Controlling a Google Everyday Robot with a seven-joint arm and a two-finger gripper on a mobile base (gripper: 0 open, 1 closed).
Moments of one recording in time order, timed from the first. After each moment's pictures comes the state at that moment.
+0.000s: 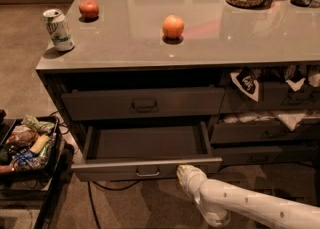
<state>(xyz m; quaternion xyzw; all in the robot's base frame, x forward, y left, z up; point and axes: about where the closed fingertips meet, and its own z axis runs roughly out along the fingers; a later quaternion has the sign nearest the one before) 0.543 -0.101 0.400 -0.65 0.63 -0.18 0.39</state>
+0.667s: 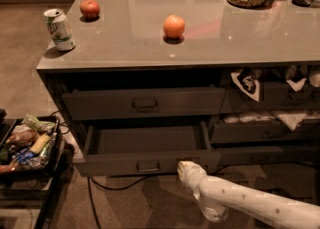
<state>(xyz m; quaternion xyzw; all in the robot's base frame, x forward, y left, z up) 0.564 -0.105 0.392 -0.64 0.63 -0.20 0.39</state>
